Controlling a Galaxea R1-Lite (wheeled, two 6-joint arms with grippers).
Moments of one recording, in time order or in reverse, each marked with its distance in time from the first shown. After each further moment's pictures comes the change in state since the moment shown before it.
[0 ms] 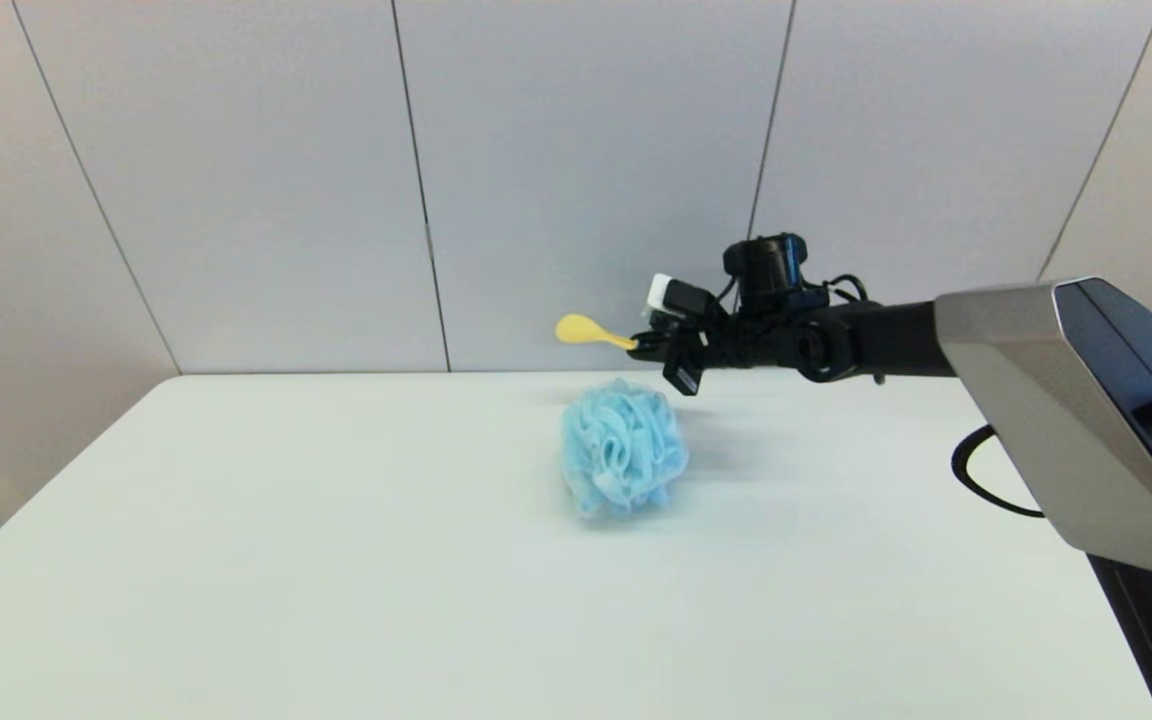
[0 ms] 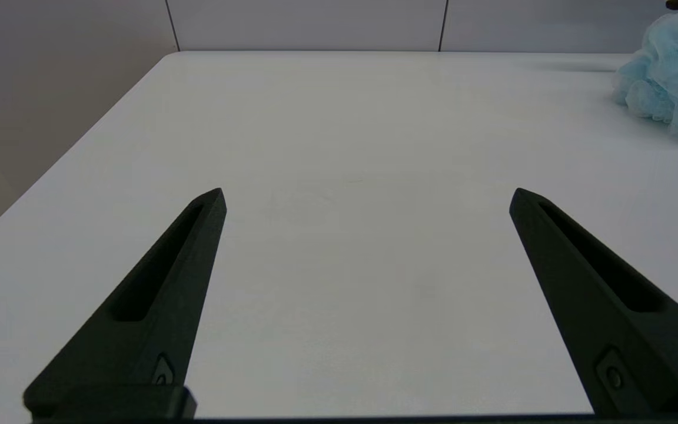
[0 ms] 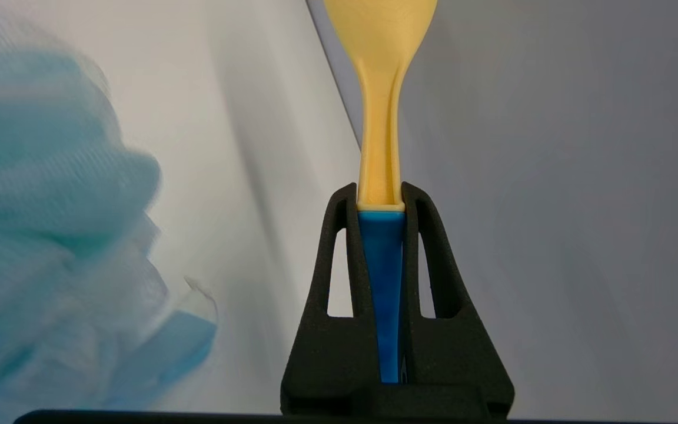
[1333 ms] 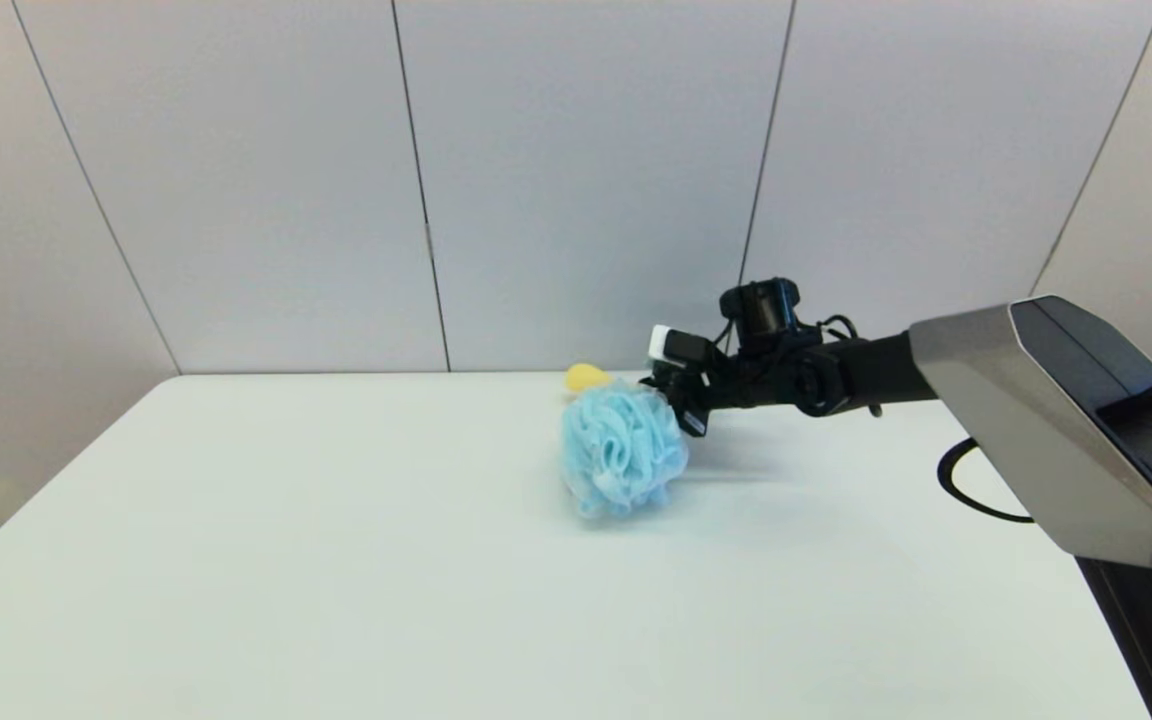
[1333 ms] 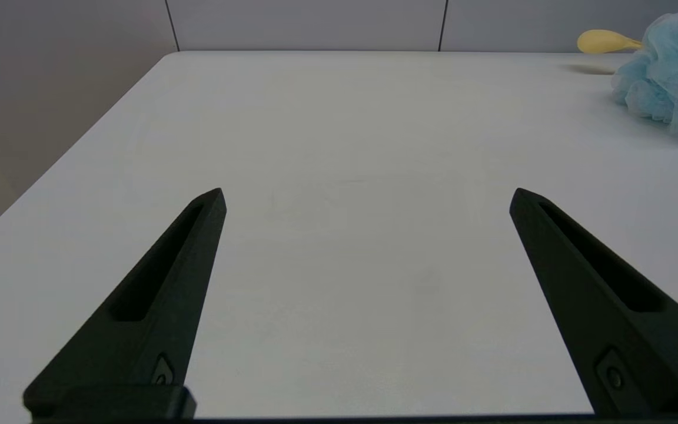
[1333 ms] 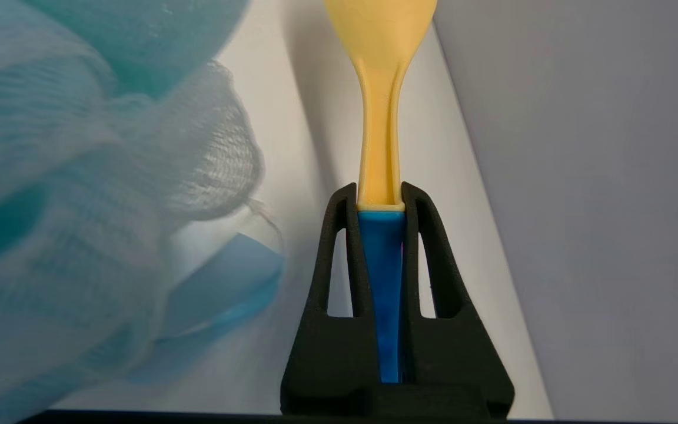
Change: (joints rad) left arm 0.000 0.000 0.000 0.000 0.000 0.000; right arm -0.009 0.027 0.124 -0.039 -0.001 -0.072
